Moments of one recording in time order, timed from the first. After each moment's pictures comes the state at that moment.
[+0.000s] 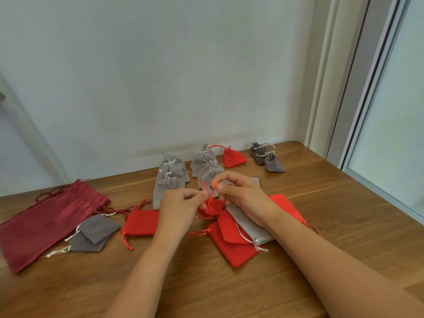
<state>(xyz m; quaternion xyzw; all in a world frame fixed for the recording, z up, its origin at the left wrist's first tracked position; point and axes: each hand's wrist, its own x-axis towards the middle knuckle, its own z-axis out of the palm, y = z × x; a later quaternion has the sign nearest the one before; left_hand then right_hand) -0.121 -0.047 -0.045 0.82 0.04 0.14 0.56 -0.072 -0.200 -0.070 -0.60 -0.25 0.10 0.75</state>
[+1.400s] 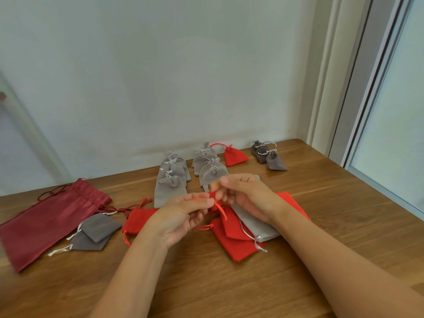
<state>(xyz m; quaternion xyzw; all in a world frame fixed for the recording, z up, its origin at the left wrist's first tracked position) -0.131 -0.039 -0.032 0.61 0.12 -0.14 0.77 -0.070 -0.210 -0.064 -0.57 -0.27 0.16 0.76</state>
